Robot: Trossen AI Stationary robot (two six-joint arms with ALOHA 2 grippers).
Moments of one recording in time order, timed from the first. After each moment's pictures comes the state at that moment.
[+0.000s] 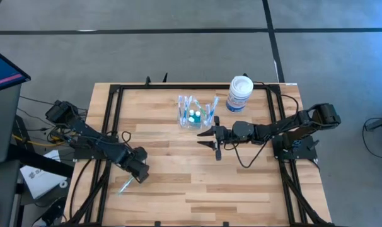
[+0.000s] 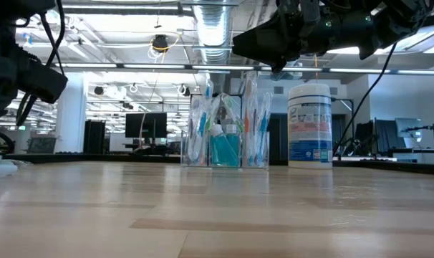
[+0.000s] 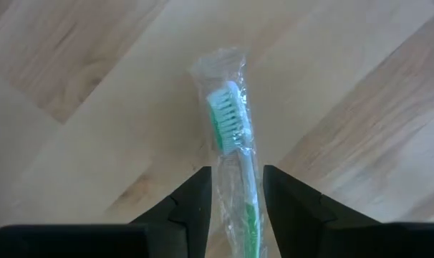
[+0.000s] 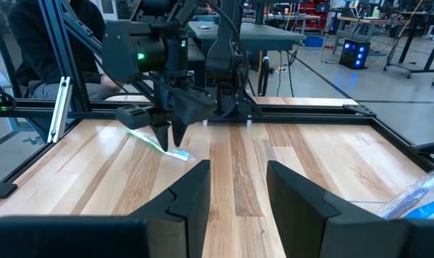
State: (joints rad) left arm -0.55 1.36 0.64 -0.73 -0.02 -1.35; right arm 0.09 1.48 0.62 0.73 0.08 0.00
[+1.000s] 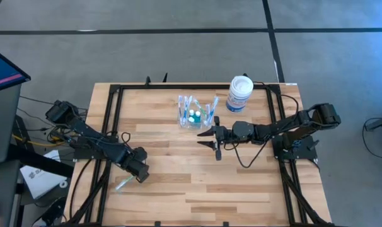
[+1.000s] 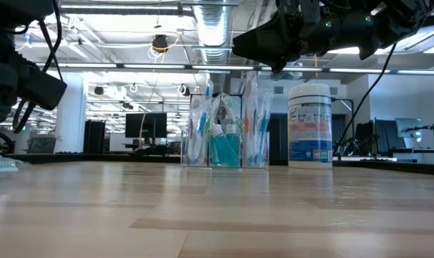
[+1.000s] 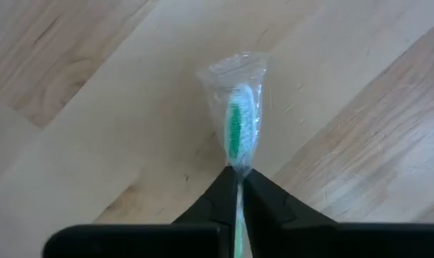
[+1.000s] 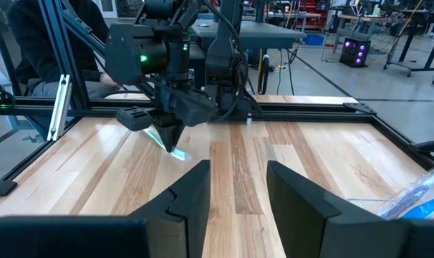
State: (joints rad) left arm -0.55 1.36 0.59 -0.65 -0.02 -1.37; right arm 0.09 1.48 0.62 0.73 0.08 0.00
